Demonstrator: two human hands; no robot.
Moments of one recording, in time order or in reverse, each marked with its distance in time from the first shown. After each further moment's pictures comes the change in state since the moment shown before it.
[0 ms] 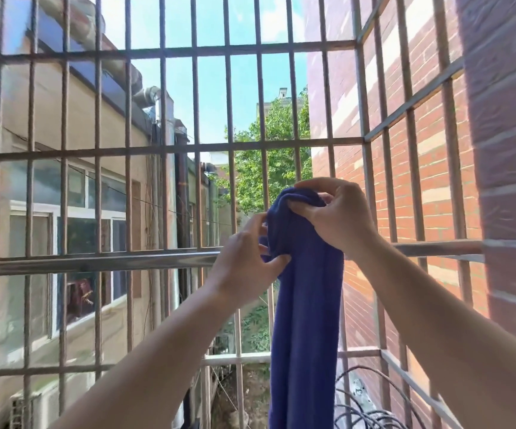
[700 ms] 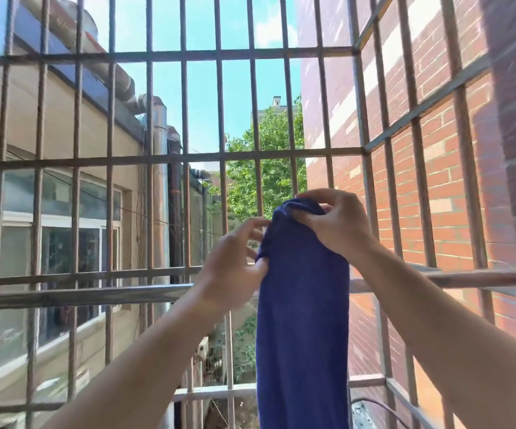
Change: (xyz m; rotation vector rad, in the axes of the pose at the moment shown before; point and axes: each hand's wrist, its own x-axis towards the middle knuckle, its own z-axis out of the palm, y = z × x) left_hand 0.063 -0.038 0.005 0.049 0.028 0.078; right_hand 0.065 0.054 0.013 -0.103 0.005 0.037
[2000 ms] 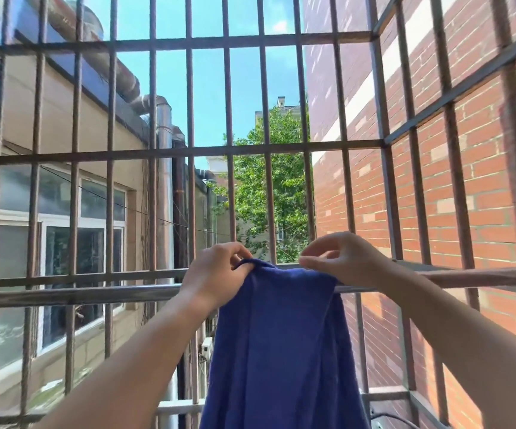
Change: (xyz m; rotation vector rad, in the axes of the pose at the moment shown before) left_hand 0.023 -0.094 0.006 0.285 -0.049 -0.216; right_hand -0.008 0.056 0.027 -0.156 -0.496 -0.023
